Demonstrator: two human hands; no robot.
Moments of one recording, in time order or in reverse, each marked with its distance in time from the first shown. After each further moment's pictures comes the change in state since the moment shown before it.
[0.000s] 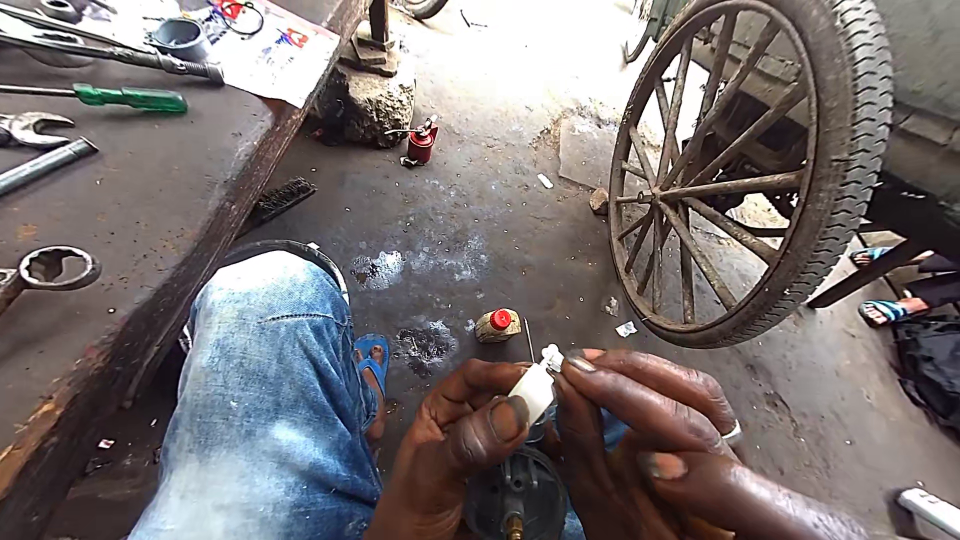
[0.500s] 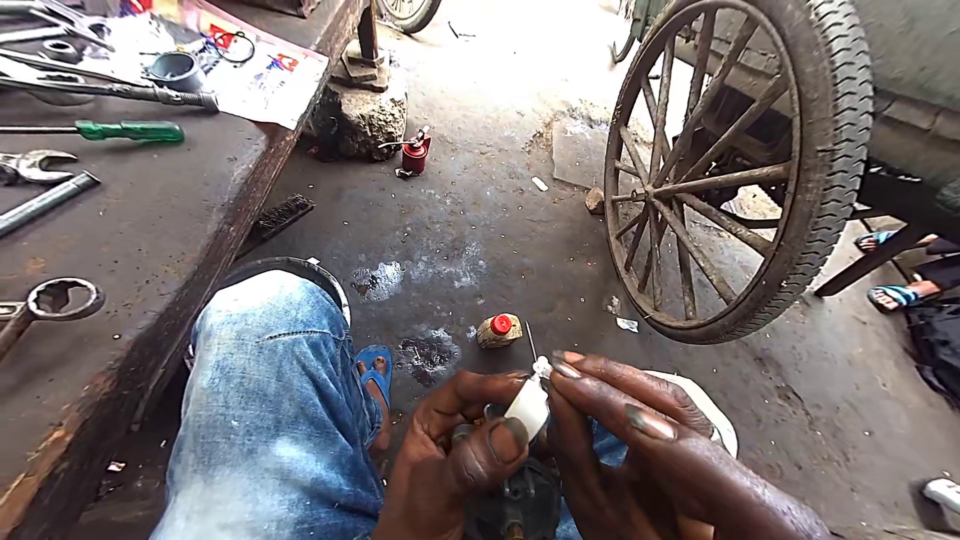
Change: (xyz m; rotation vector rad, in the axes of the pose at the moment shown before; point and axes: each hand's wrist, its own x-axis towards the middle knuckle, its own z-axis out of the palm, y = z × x) left_hand 0.003 -0.002 -0.003 0.149 -0.042 0.083; right_hand 0.000 -0.007 -0.006 -0.059 -0.052 0.045
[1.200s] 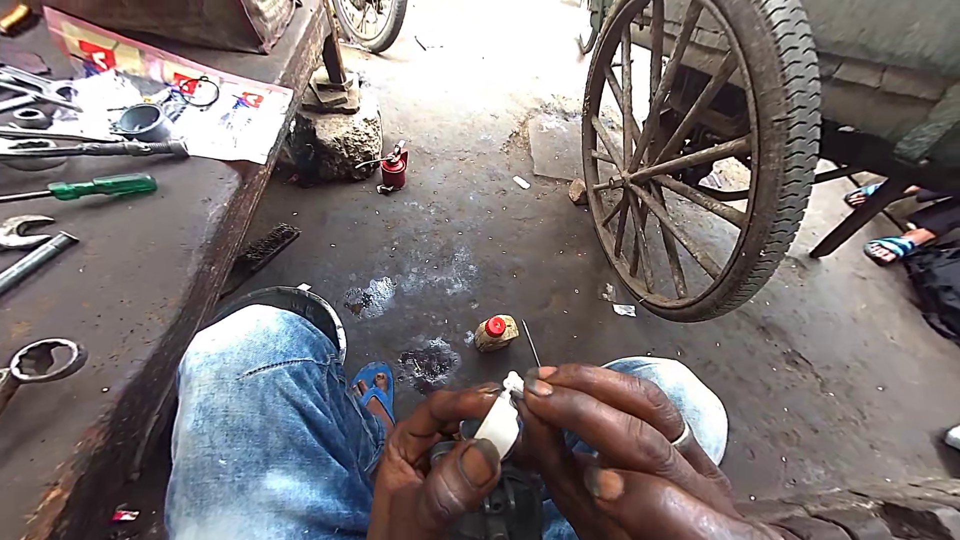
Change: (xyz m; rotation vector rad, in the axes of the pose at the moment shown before) left_hand -0.004 0.003 0.003 0.133 0.010 0.019; right_hand -0.004 0.006 -0.012 -0.024 -0.043 -0.095
